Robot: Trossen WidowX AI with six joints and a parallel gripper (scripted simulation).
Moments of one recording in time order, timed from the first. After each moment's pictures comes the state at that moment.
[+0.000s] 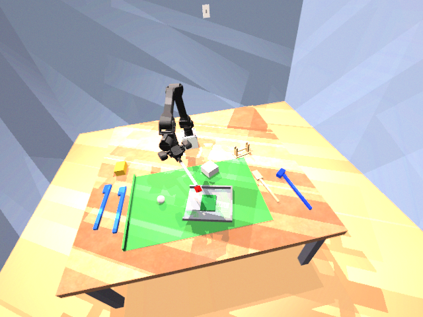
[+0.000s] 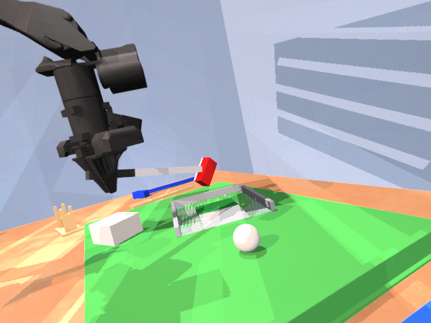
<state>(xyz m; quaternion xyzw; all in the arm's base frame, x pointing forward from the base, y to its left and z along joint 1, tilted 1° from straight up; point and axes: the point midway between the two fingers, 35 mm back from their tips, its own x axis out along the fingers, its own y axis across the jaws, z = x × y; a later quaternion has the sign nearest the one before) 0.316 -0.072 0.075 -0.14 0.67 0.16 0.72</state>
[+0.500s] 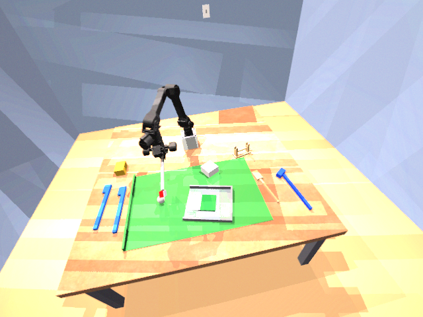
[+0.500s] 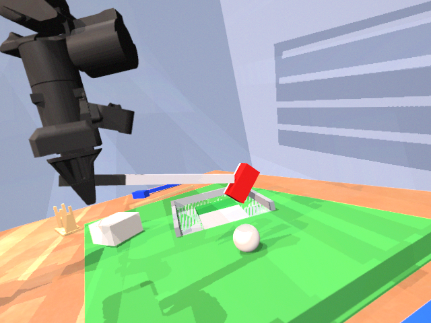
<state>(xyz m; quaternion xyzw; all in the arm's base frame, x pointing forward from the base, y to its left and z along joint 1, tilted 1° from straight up) 0.289 -0.159 0.081 0.00 0.69 -0.01 0.72</state>
